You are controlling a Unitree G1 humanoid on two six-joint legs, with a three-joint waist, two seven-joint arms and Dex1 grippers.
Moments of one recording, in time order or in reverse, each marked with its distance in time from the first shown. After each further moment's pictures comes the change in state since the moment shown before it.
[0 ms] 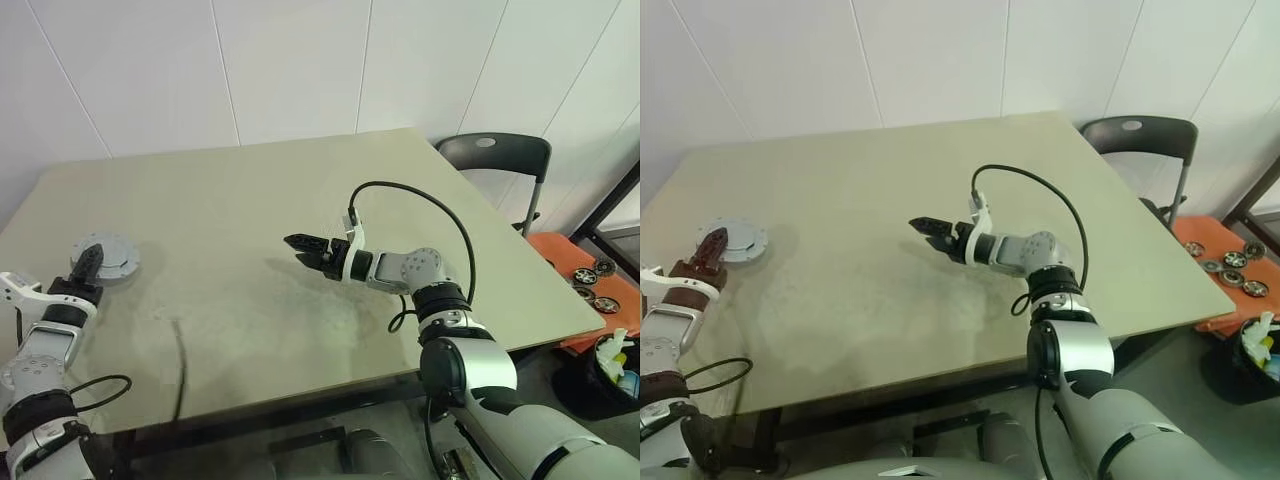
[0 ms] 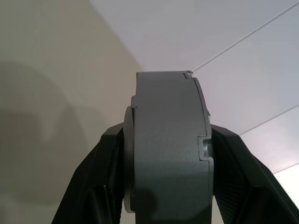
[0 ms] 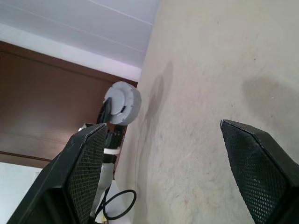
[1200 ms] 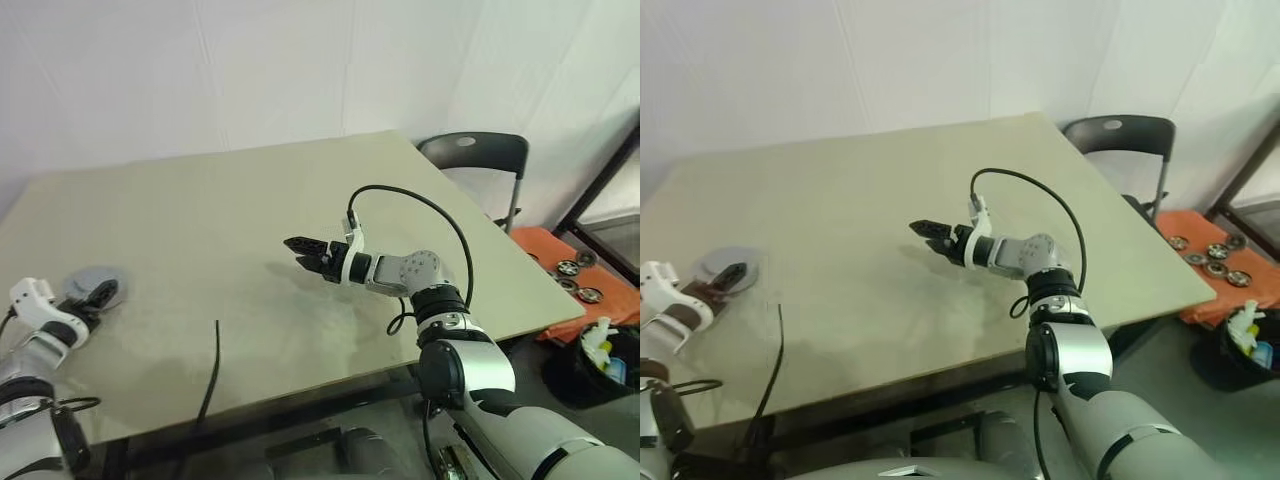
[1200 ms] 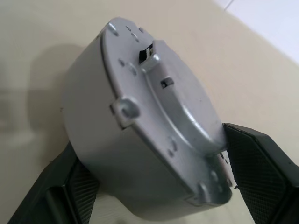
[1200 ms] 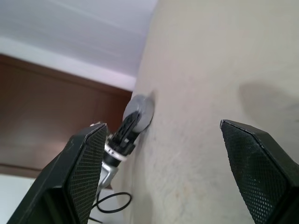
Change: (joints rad) left arm -0.066 0.222 -0.190 0.441 0.424 -0.178 -0.197; right arm 0.014 0.006 -0.002 -0.004 -0.002 -0.009 -0.020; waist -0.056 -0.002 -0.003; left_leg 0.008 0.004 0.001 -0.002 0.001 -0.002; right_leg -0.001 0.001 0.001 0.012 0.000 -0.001
